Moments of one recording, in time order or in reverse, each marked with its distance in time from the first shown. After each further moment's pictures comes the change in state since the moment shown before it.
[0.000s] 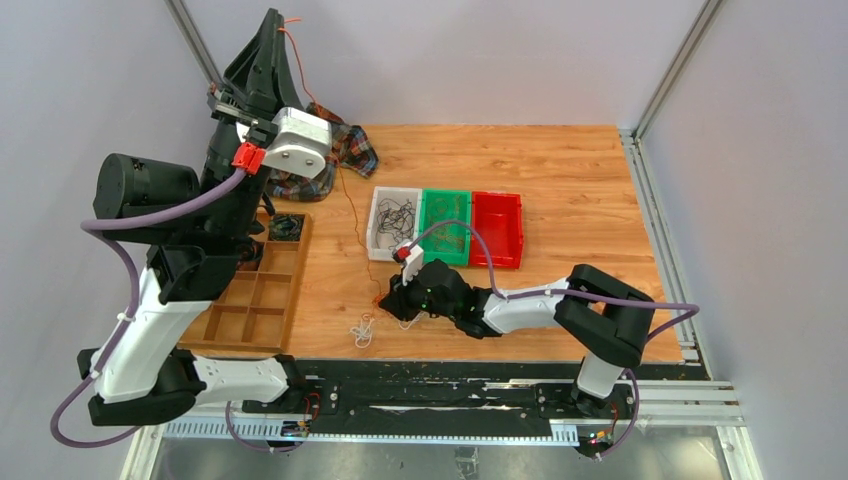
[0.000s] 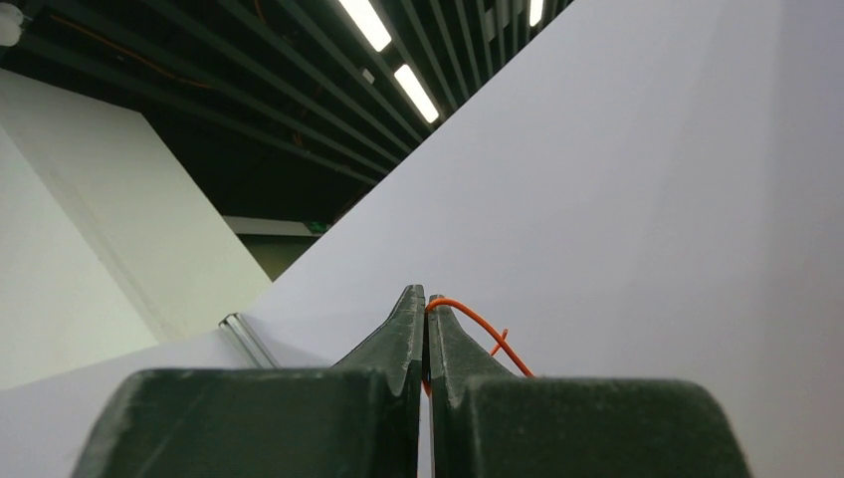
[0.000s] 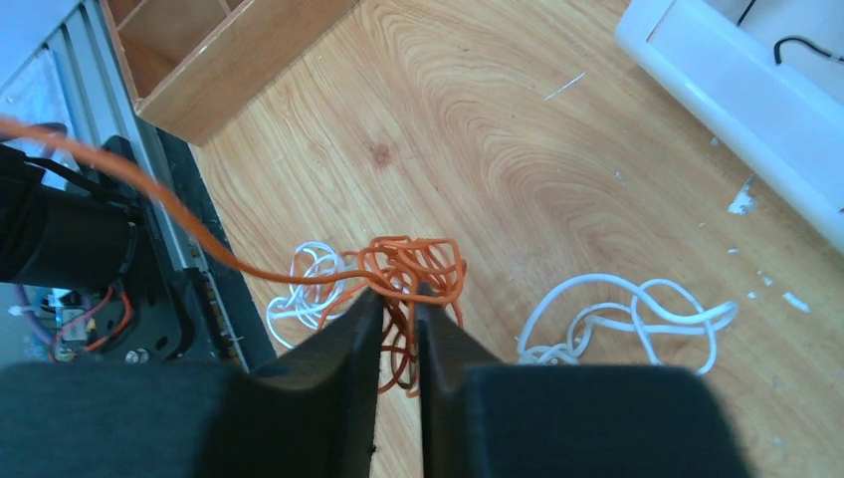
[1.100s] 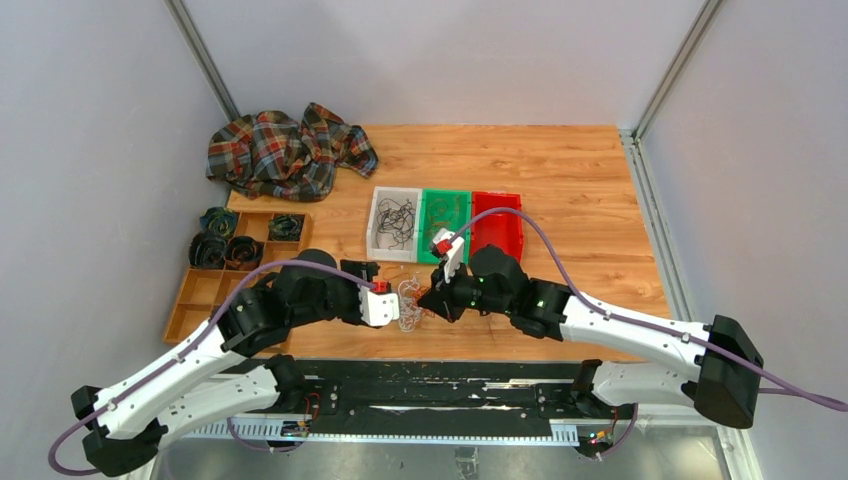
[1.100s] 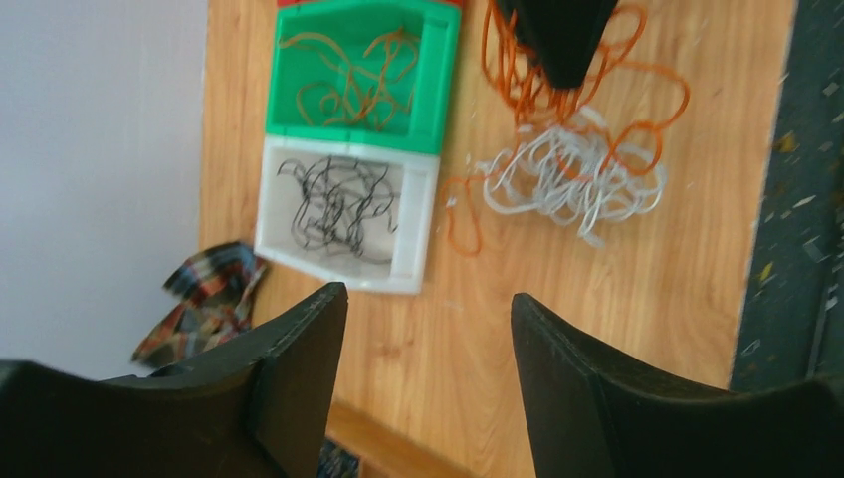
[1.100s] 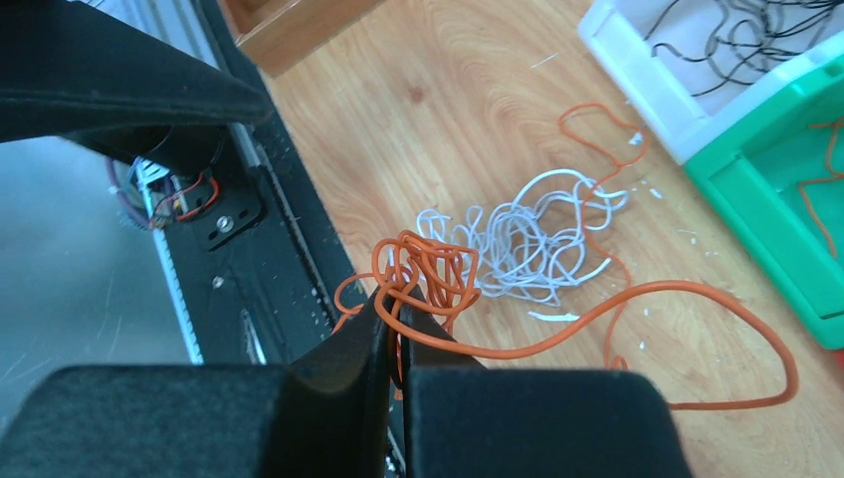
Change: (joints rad) left arm 0.034 -0.449 -1.021 -0.749 0.316 -0.496; right arm -0.041 -0.573 -0.010 -0.594 -0.072 -0.133
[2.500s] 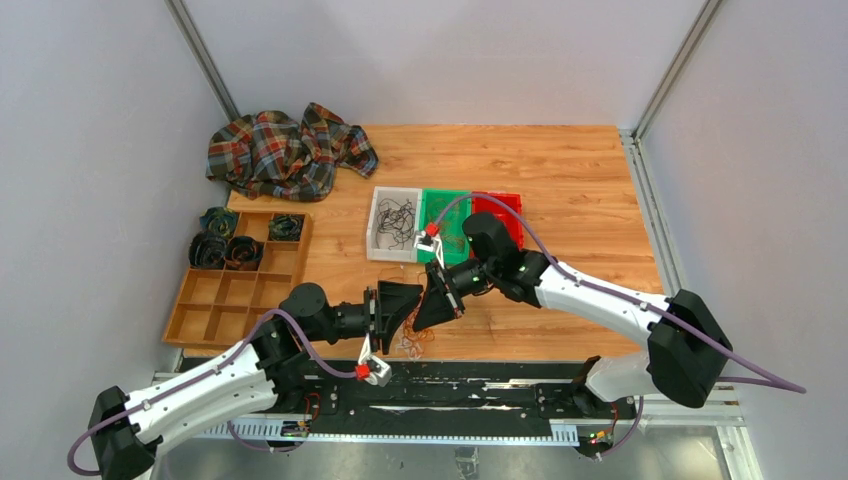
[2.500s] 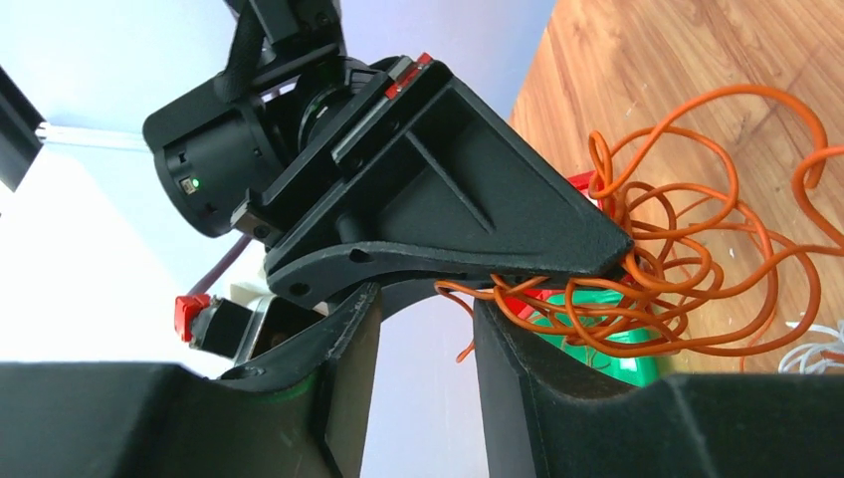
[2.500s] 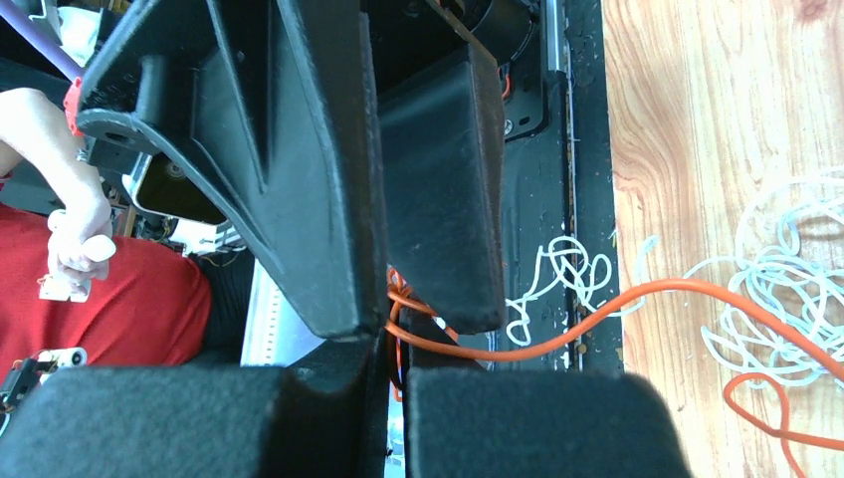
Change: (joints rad) left arm 0.000 -0.125 -0.519 0.907 0.483 0.631; right arm -0.207 0.209 0.116 0.007 -0.903 0.124
